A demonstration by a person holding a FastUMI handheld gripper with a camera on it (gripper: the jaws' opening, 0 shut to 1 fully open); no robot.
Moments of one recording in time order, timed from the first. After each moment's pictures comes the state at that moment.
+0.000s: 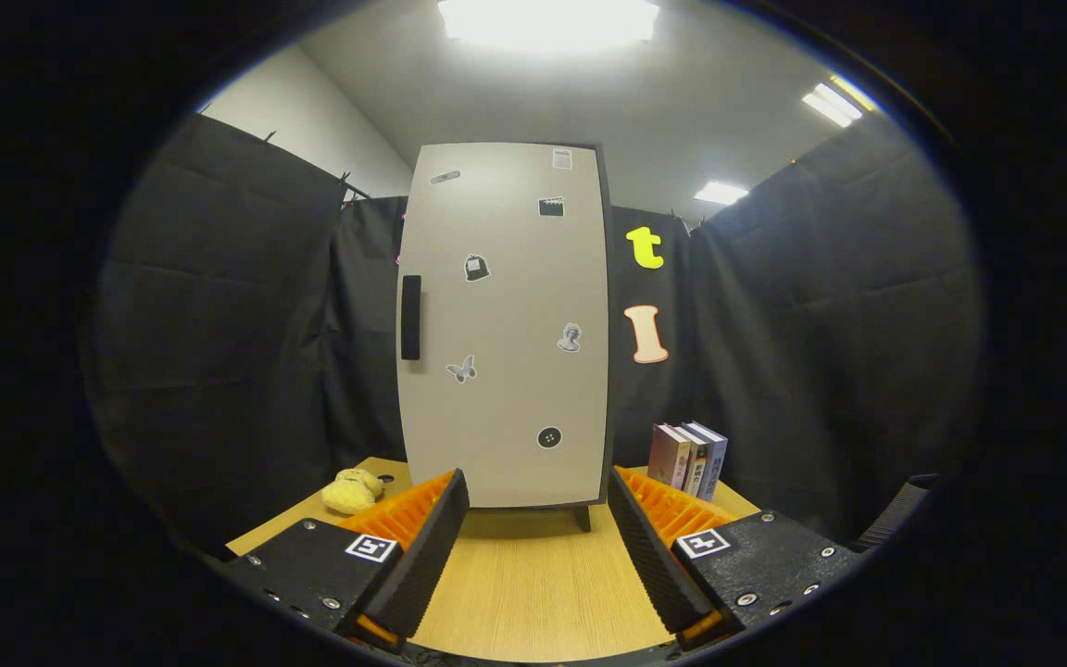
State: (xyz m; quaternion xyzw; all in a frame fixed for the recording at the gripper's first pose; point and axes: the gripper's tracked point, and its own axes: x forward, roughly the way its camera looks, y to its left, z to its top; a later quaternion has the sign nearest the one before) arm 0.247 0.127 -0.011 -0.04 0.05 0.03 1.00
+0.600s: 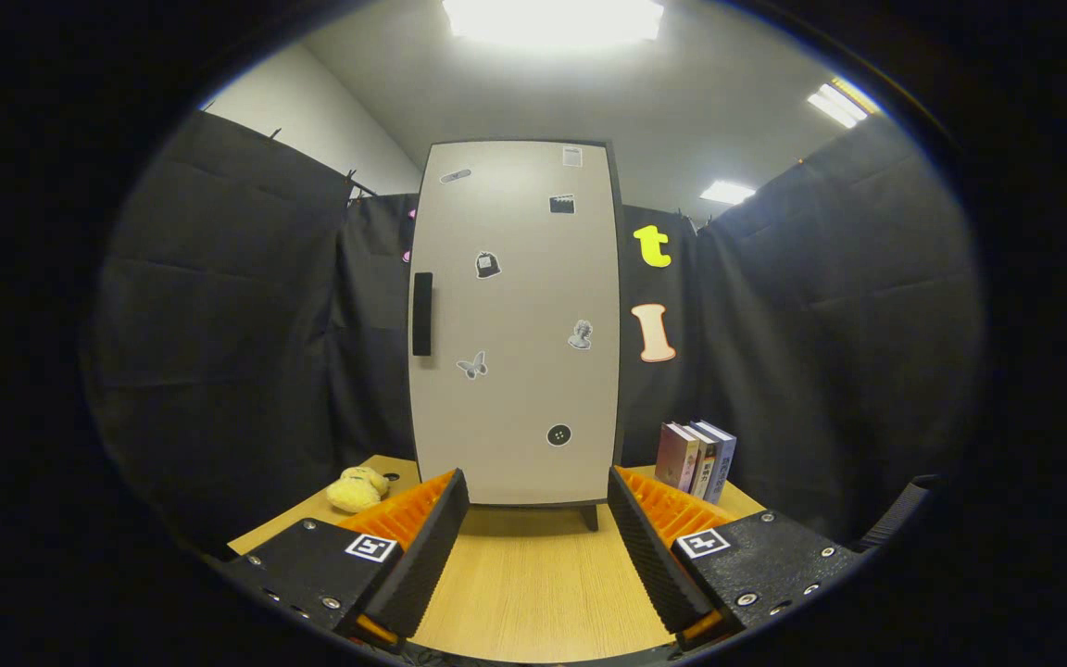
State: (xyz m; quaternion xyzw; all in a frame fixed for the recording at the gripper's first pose) arm 0.249 0.140 -0.016 -0.04 0.05 0.04 1.00
